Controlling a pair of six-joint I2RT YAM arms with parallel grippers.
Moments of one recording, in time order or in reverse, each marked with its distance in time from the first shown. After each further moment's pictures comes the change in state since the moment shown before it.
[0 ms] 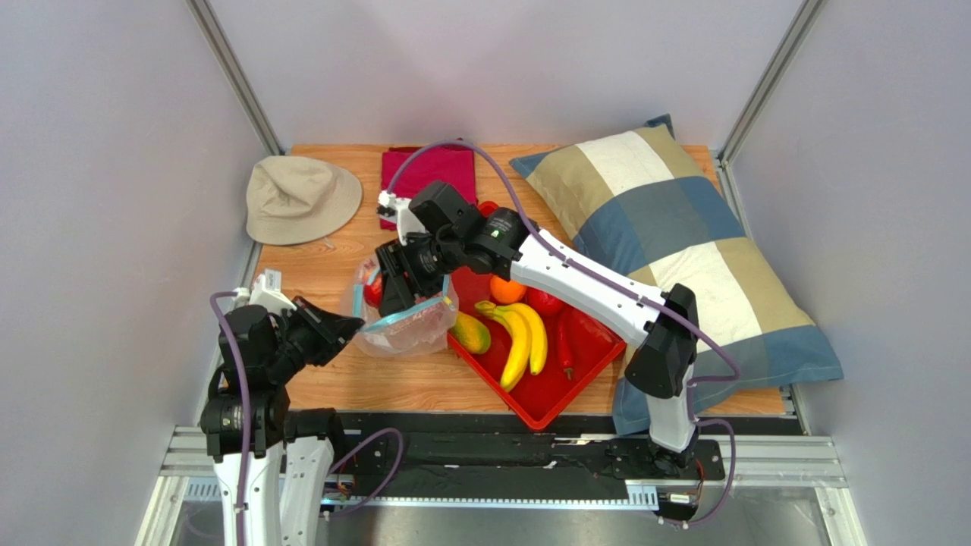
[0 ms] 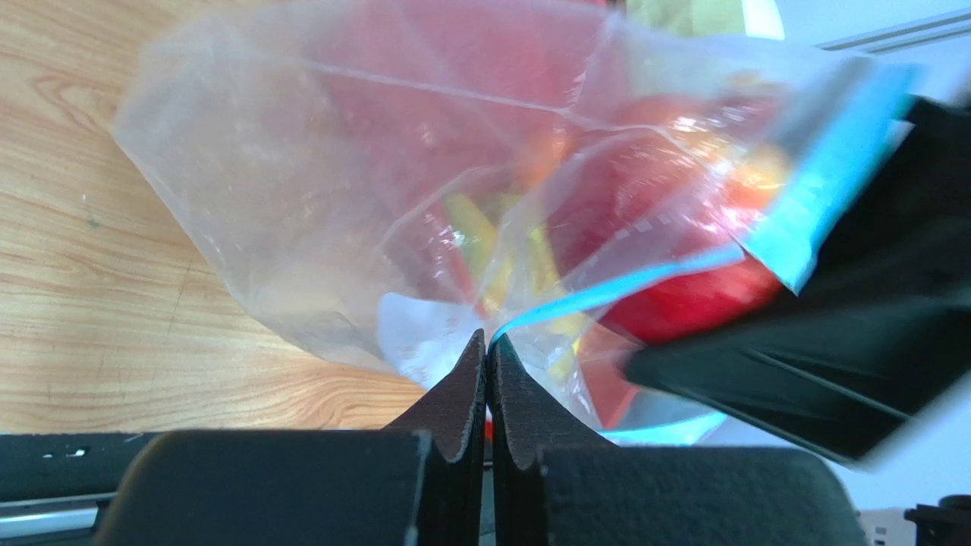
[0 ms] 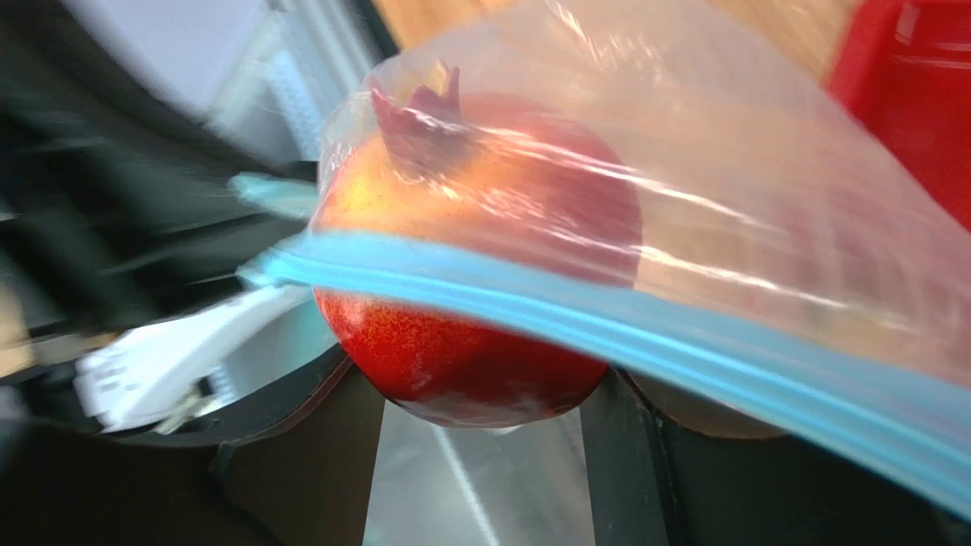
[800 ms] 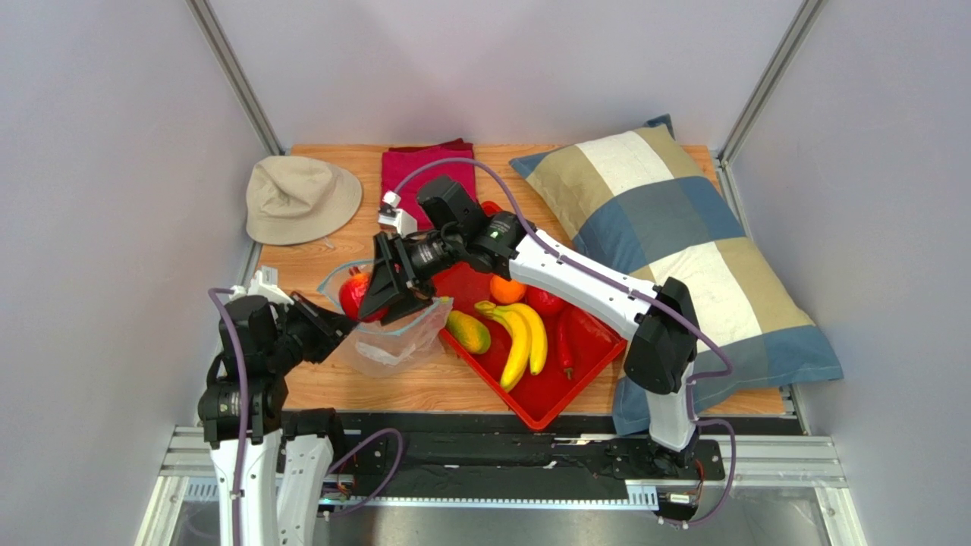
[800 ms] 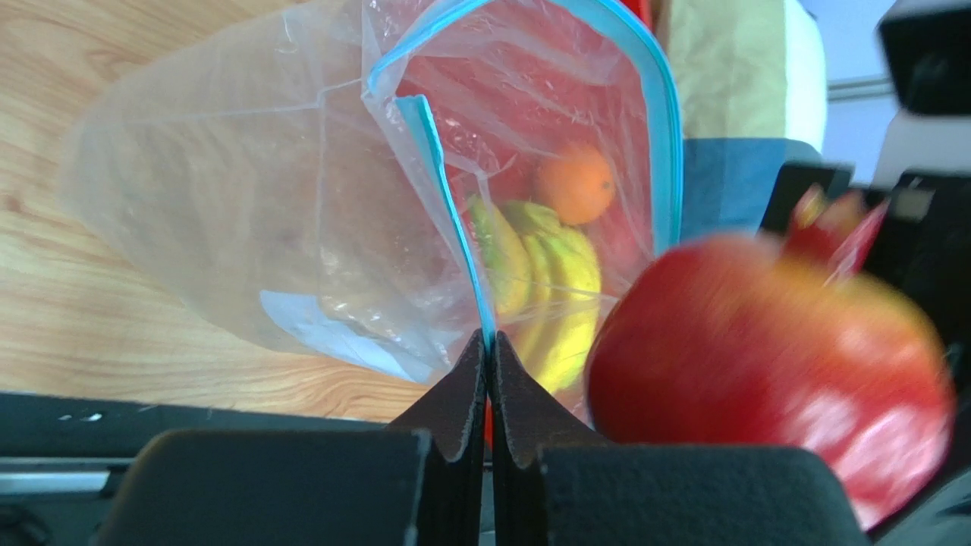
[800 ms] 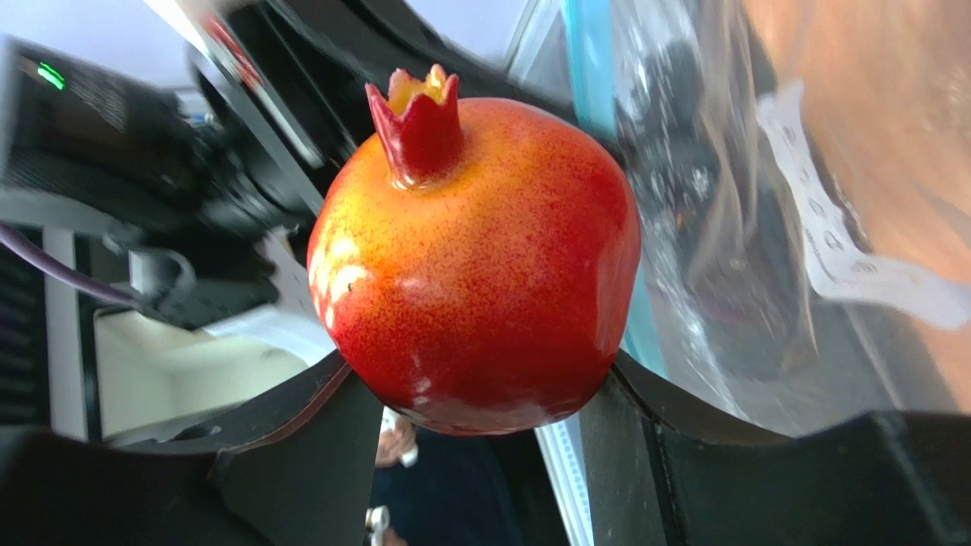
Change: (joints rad) left arm 0.000 0.056 0.015 -0.032 -0.045 -0.032; right arm -0.040 0.009 -0.072 0.284 -0.433 0.531
